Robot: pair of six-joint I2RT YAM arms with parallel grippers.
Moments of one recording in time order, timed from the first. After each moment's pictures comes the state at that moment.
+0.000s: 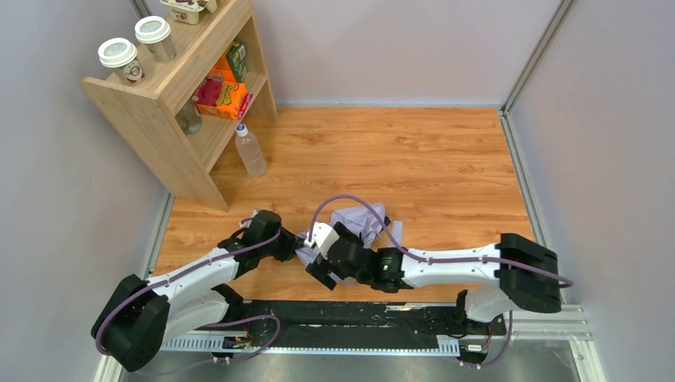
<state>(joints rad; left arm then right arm) -0.59 1.01 0.31 -0.14 0.01 -1.48 1.33 1.41 0.80 -0.08 0.33 0.16</state>
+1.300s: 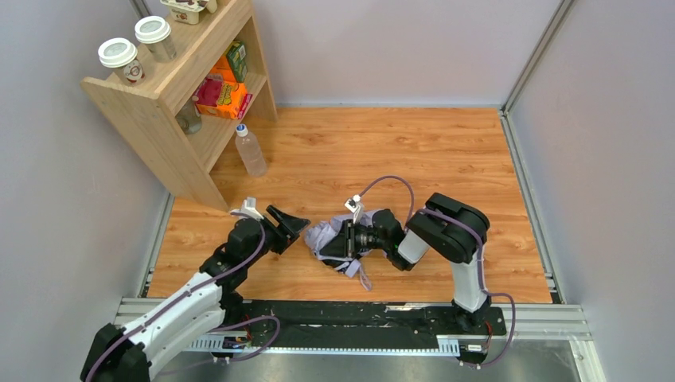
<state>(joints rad) -0.56 0.65 0.22 0.04 -0.02 -1.24 0.84 1.98 0.49 1.19 -0.55 0.83</state>
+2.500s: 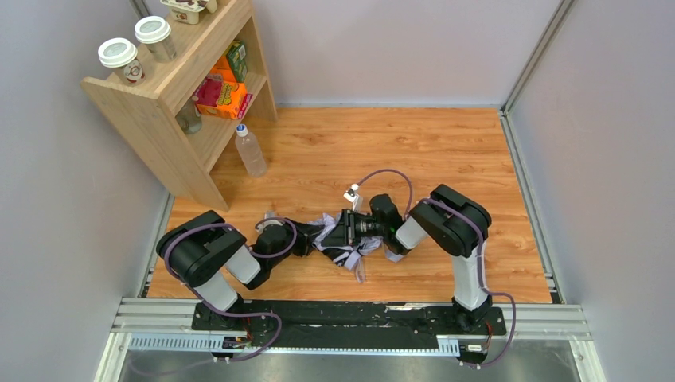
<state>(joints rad) -0.68 1.64 0.10 1.08 -0.02 -1.67 0.73 2.04 0.63 1.08 -0.75 0.97</state>
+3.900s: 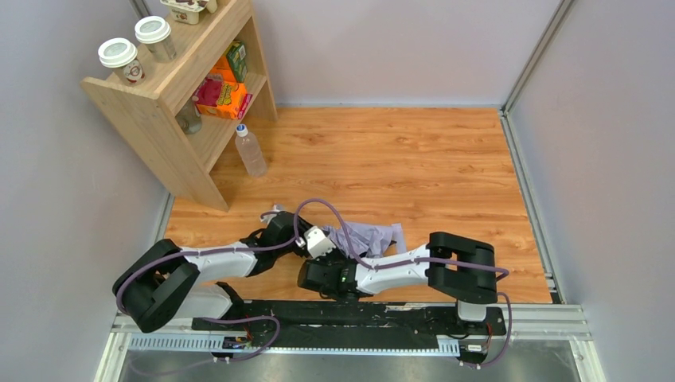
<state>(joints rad) -0.74 1.28 0.31 0.26 -0.04 -1.53 1.41 1.83 1.01 -0.27 0.81 0.49</state>
